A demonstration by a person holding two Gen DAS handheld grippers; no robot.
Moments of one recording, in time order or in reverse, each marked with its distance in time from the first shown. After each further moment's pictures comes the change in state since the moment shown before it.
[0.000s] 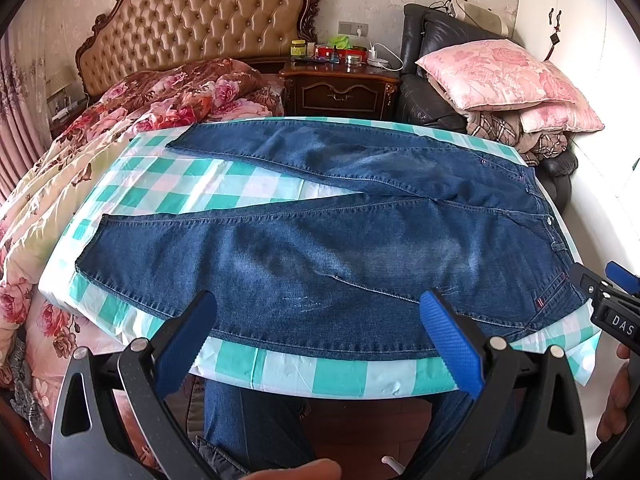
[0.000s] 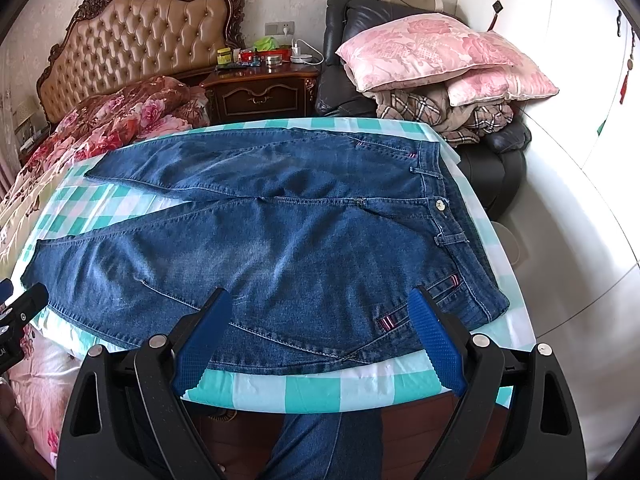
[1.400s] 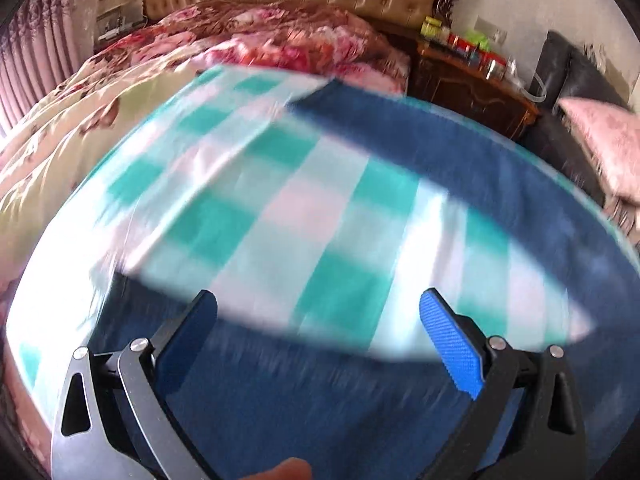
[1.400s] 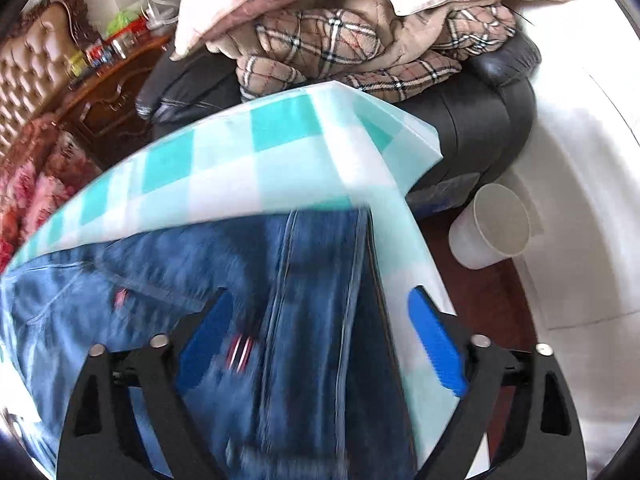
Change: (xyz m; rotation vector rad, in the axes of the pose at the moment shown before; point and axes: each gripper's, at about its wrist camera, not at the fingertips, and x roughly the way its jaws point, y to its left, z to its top) left arm 0.257 0.309 0.118 -0.298 0.110 0.082; right arm 0.357 -0.220 0.210 0.257 0.326 -0.090
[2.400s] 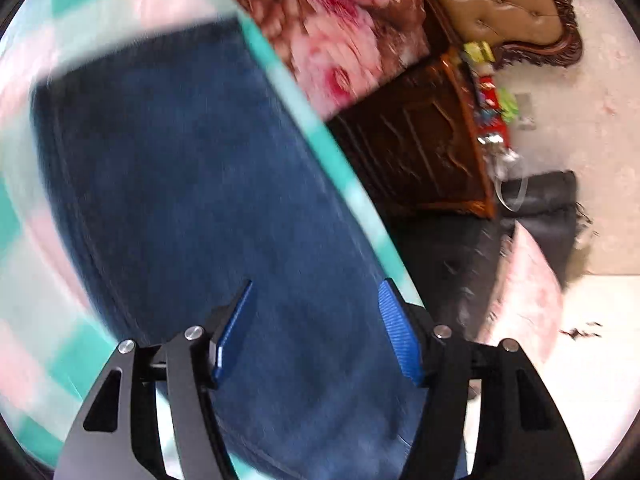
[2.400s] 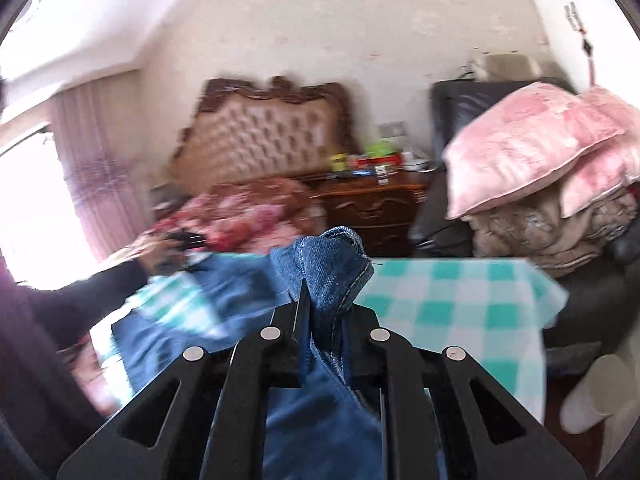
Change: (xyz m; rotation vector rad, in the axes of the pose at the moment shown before) left arm 0.176 -0.087 0.166 -0.593 0.373 -0.440; right arm -0.274 0.002 -0.173 -0.420 -0.579 0.760
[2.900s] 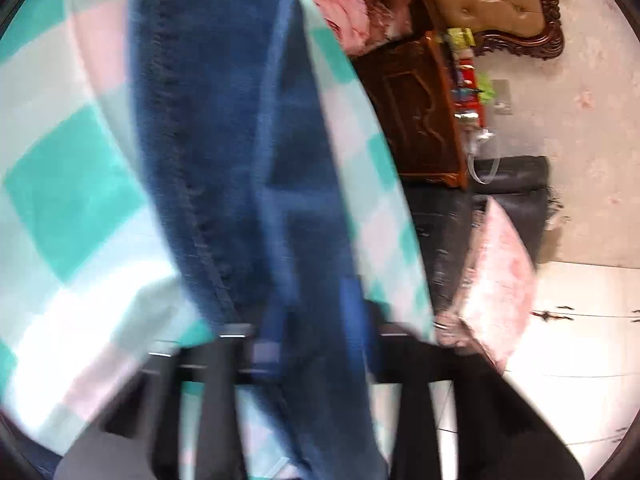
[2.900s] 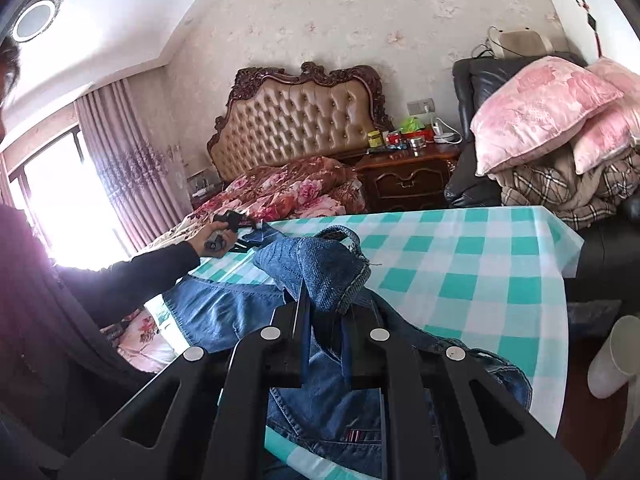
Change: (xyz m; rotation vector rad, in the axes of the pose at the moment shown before) left arm 0.007 0.026 -0.081 -0.041 0.028 -0.109; right arm -0.081 0.044 -0.062 0.051 0.058 0.091
